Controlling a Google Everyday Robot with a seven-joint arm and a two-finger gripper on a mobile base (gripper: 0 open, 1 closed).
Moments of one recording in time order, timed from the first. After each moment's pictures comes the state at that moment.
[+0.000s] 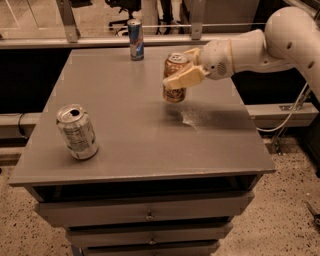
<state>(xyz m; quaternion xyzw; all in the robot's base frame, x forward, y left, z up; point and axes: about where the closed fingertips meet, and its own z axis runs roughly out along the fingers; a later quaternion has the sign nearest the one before) 0.636 -0.061 0.932 -0.54 0.63 0.31 0.46</state>
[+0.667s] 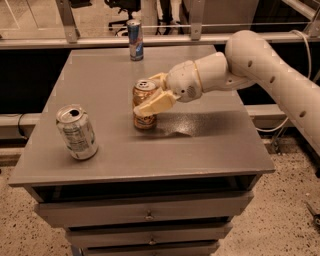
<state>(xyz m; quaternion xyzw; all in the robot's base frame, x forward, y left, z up) 0.576 0.029 0.892 -0.60 0.57 0.40 0.41</state>
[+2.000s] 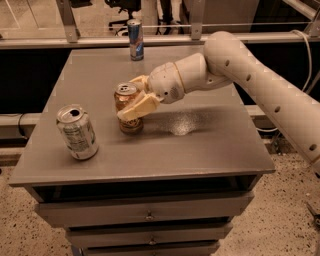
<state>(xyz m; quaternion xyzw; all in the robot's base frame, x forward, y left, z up) 0.566 0.070 0.886 -0.63 0.52 0.43 0.39</state>
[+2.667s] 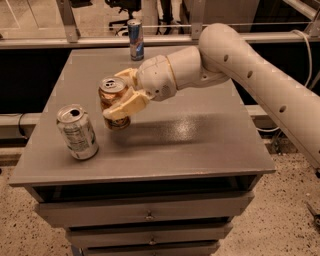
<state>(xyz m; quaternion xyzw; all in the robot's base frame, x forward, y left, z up) 0.533 0.094 0.927 -0.65 0.47 0.42 0.43</state>
